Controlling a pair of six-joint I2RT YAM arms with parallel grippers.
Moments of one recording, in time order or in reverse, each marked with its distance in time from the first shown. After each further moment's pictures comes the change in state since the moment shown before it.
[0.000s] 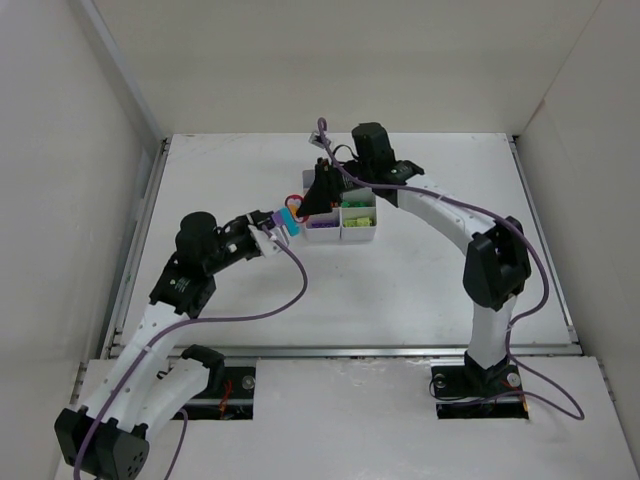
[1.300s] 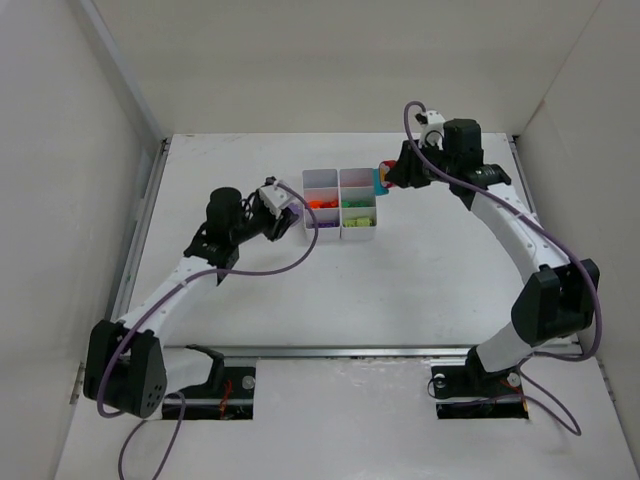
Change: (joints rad) left arm 0.020 0.362 0.000 0.288 -0.008 -0.465; right arm -0.335 -0.358 -0.255 -0.152 0.586 -0.076
